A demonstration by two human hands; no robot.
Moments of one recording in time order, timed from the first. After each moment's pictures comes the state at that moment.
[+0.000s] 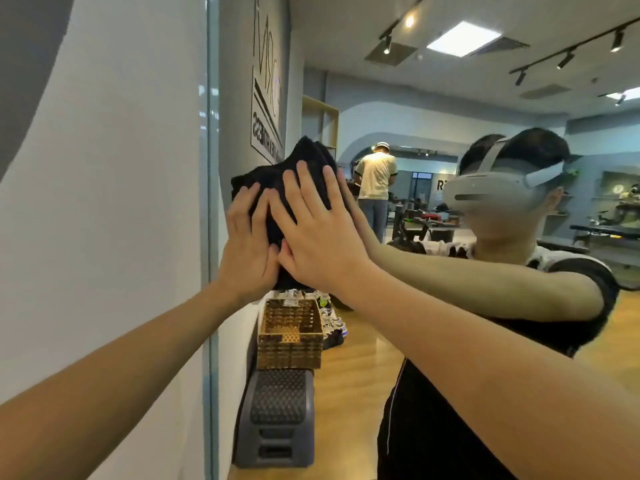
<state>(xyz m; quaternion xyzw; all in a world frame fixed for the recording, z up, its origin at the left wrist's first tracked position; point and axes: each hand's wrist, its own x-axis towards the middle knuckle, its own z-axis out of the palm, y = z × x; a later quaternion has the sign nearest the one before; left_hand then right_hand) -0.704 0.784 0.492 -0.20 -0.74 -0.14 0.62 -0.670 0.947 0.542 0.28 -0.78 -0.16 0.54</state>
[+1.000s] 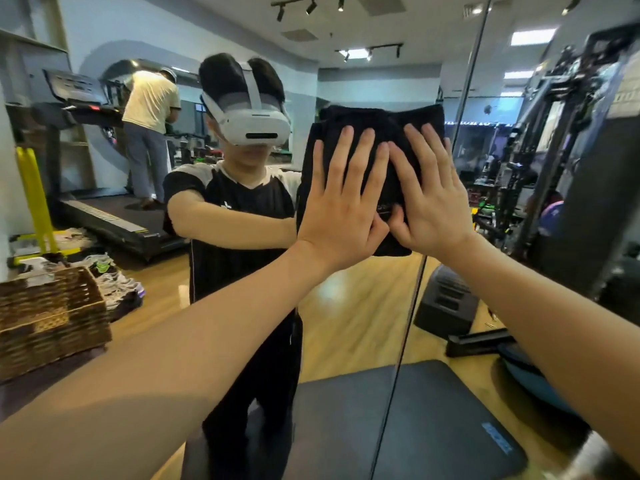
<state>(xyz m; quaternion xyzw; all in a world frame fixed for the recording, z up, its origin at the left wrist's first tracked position) -0.582 1.181 0.481 -0.41 -0.68 -0.14 0.59 -0.505 1.355 0.499 0.07 -0.79 -0.23 0.57</state>
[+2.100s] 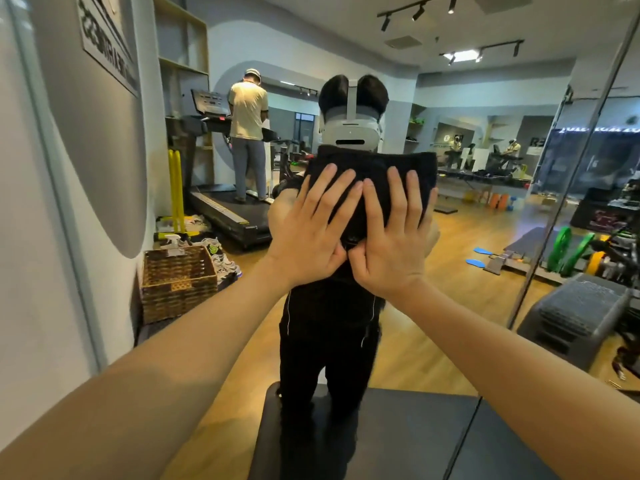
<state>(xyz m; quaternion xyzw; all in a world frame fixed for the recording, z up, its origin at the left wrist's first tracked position) -0.631 1.006 0.447 -0.40 -0.73 -0.04 0.56 -0.582 1.176 0.436 0.09 -0.77 -0.07 0.62</state>
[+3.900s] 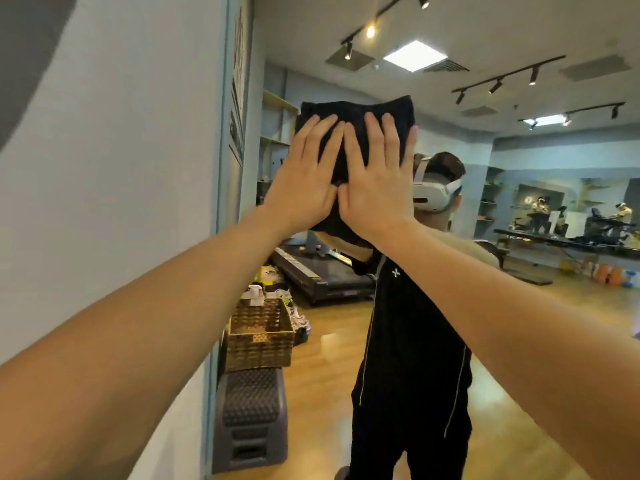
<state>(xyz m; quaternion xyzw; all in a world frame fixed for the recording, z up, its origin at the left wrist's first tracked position) -0.697 0.808 0.608 -0.28 -0.76 -0.07 0.59 -0.662 0.962 0.606 0.13 -0.76 -0.07 0.63</state>
